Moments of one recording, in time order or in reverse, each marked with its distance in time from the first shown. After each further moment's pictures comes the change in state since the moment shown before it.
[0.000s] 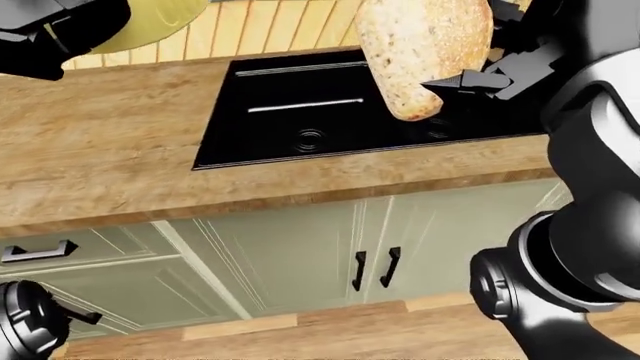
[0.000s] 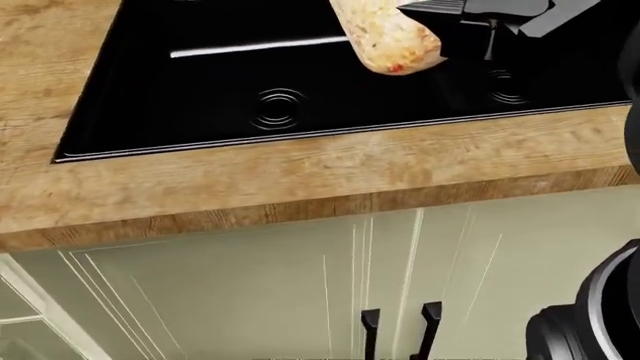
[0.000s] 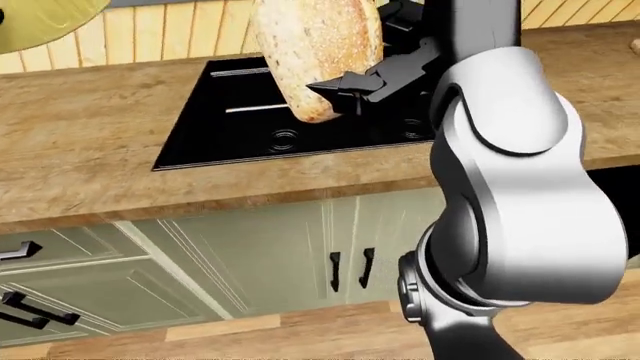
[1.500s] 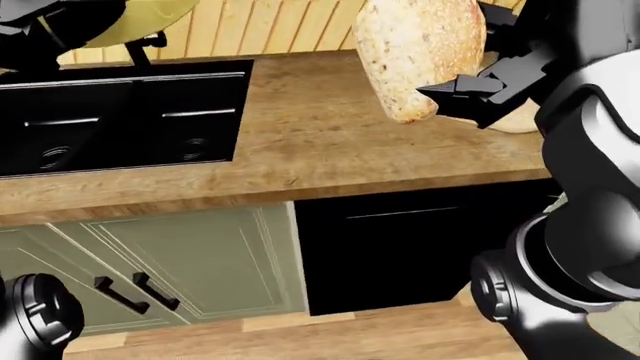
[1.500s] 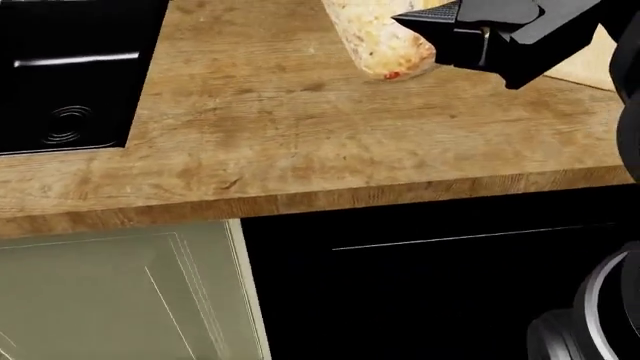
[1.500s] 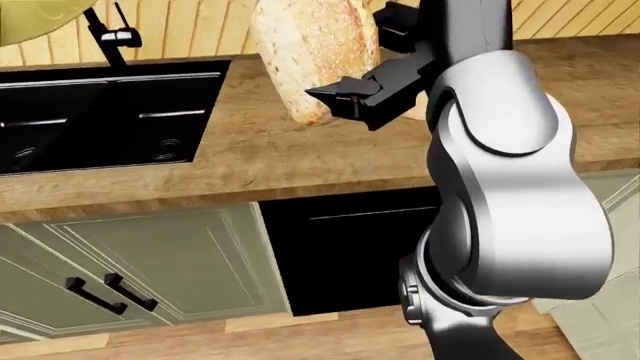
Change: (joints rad) left arm -0.023 -0.050 0.008 -0.015 0.127 0.028 -0.081; right arm 0.014 -0.002 0.012 0.011 -0.009 -0.019 0.016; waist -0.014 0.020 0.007
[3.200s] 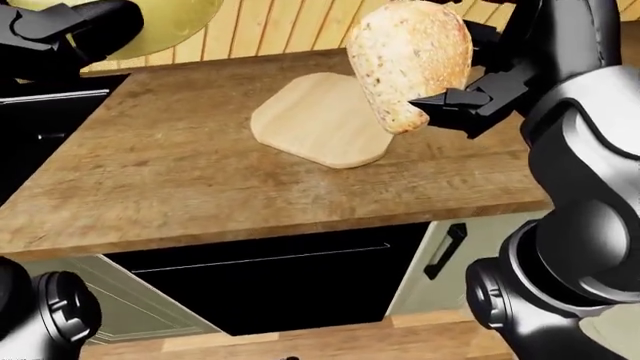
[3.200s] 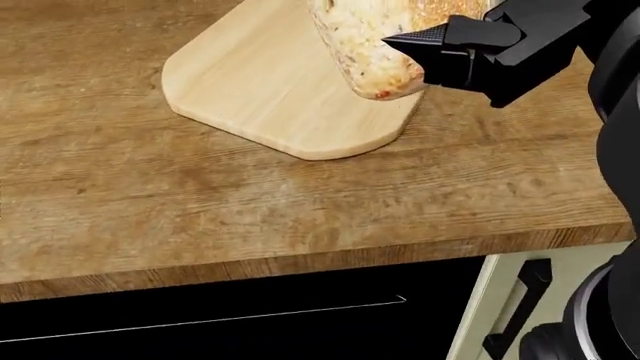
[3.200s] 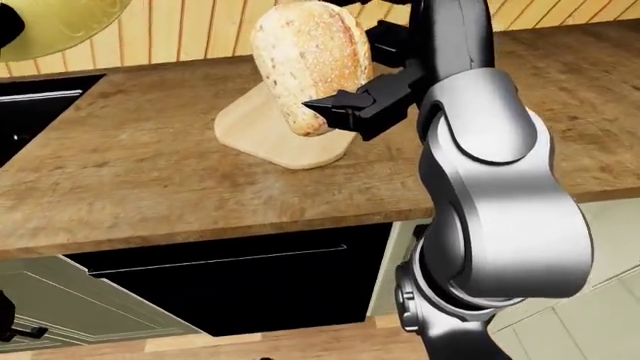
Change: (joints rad) left arm 0.005 -0.059 -0.016 -0.020 0.132 0.039 -0.100; right arm 0.042 0.027 -0.007 -0.003 0.031 -0.008 -0.021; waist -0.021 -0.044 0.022
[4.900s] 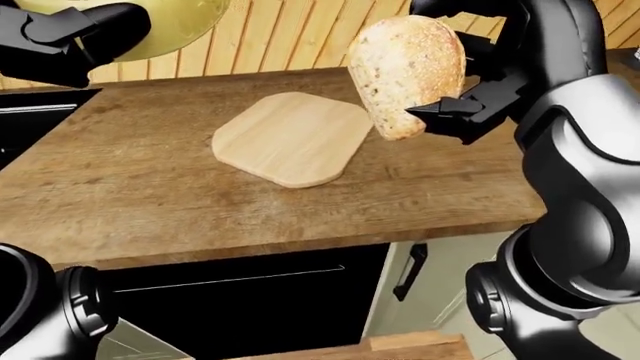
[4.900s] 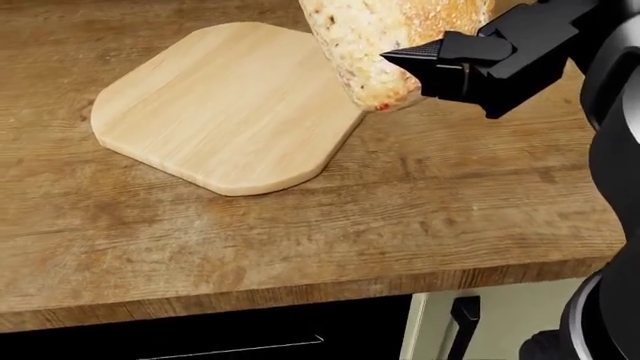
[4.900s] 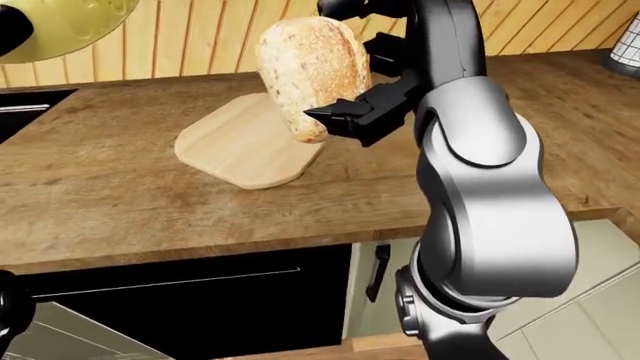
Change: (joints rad) left arm -0.014 -0.065 -0.016 -0.026 0.198 0.020 -0.154; right arm 0.023 0.001 0.017 0.004 -0.030 0.008 0.021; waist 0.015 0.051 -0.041
